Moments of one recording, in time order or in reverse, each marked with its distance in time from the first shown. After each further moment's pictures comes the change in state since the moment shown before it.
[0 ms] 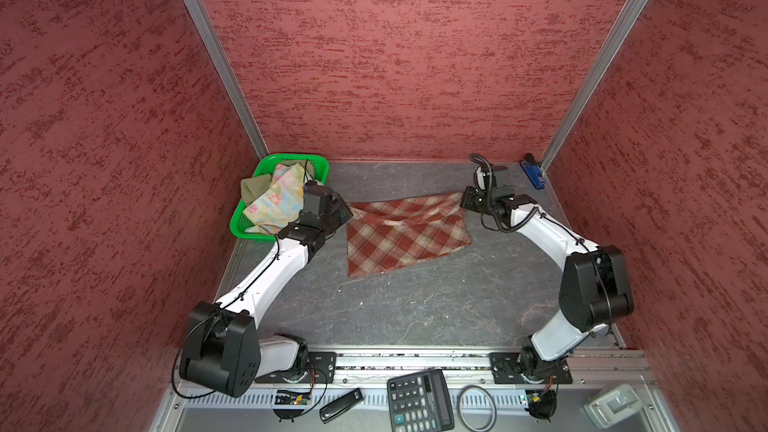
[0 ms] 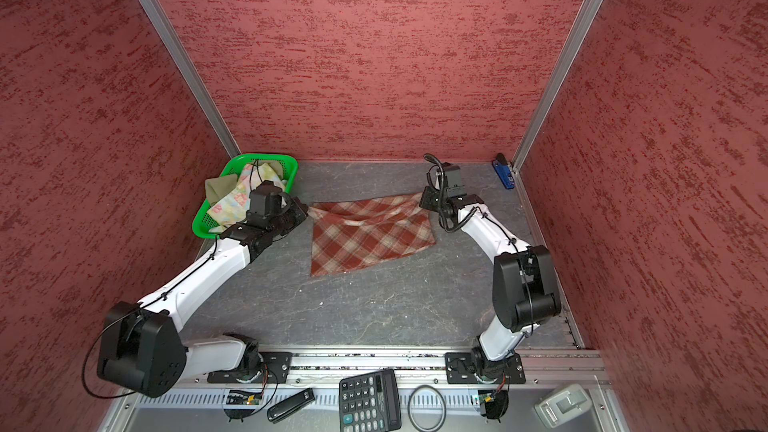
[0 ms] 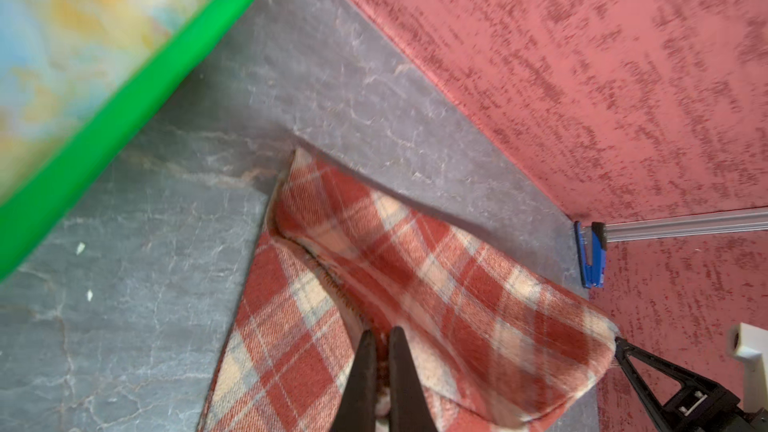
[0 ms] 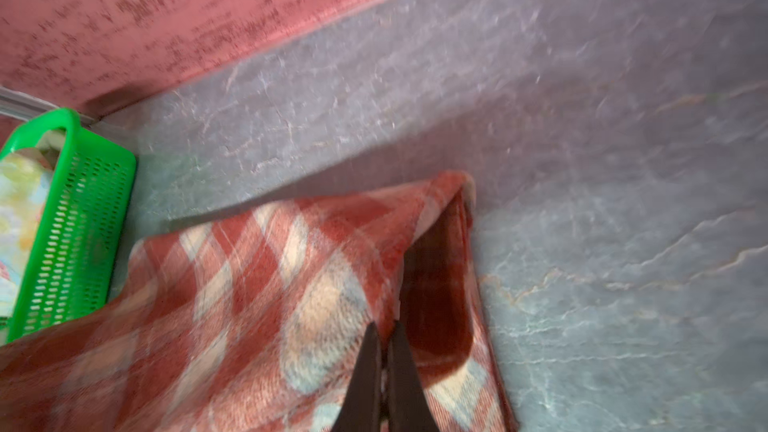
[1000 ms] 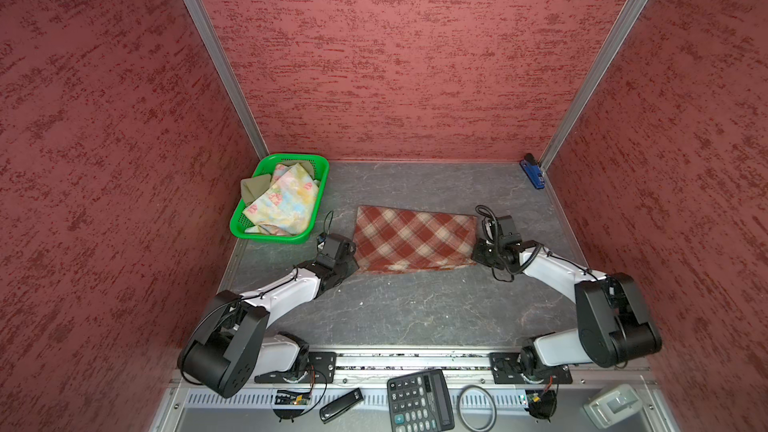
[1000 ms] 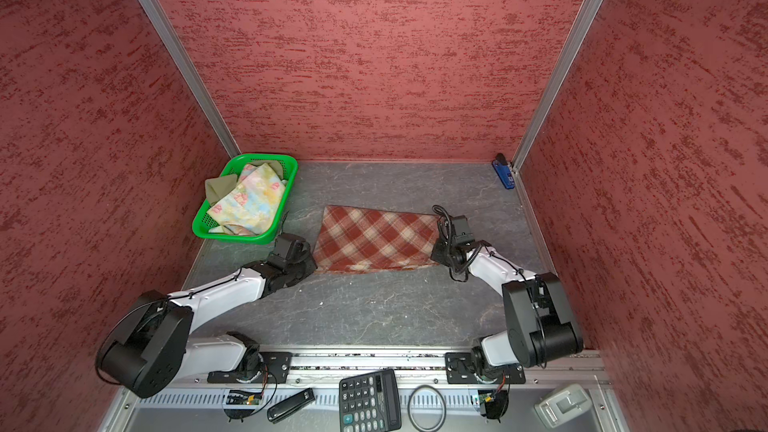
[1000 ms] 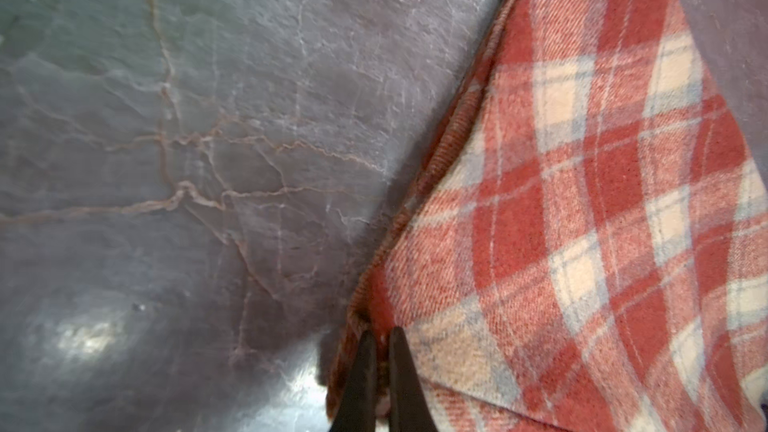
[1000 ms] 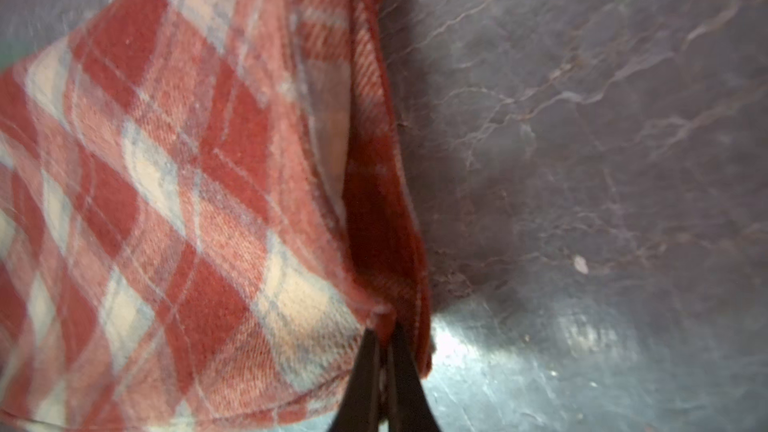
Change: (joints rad) left arm -0.157 0.021 -0.426 0.076 -0.084 -0.113; right arm -0.005 -0.205 -0.555 0.048 -0.008 0.106
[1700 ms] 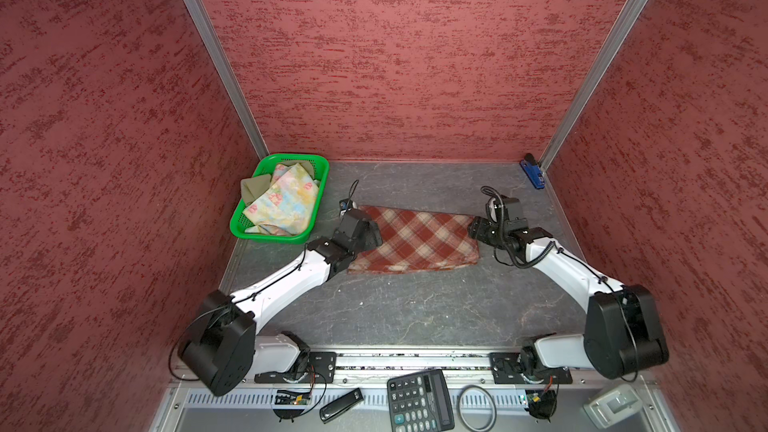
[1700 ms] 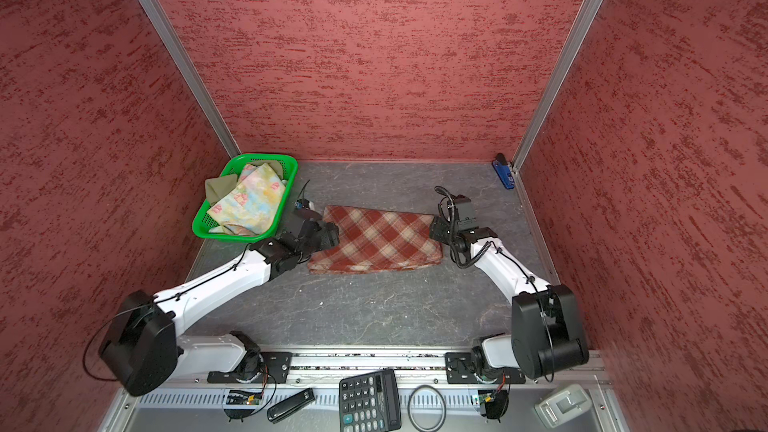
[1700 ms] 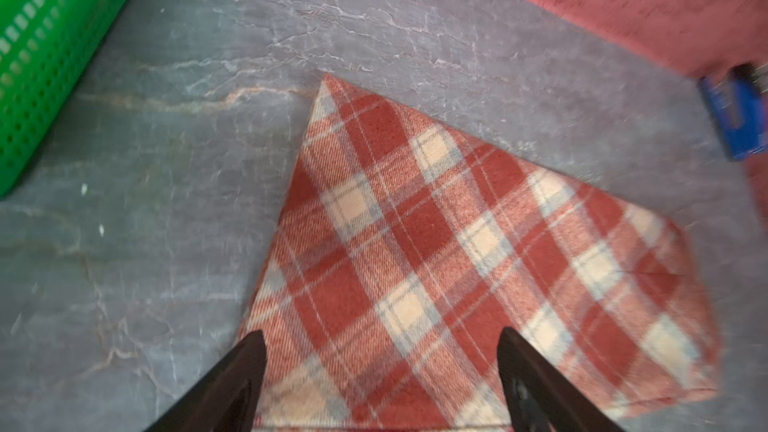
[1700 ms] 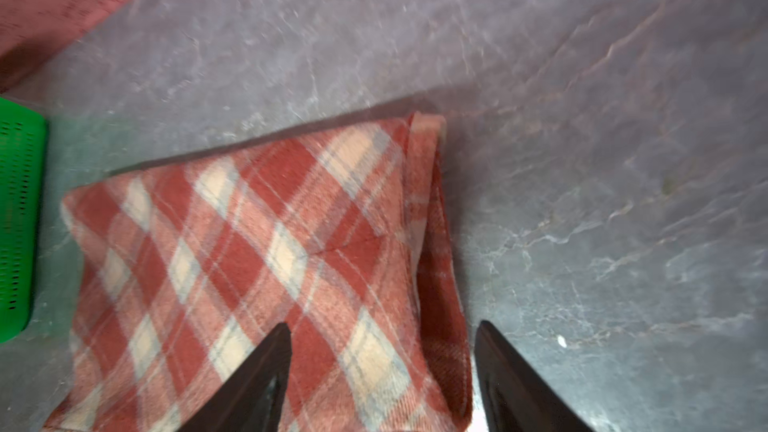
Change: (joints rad) left arm -0.158 0.048 0.363 -0.153 -0.197 0.265; right arm -0.002 -0.043 0.151 -0.044 0.058 -0.030
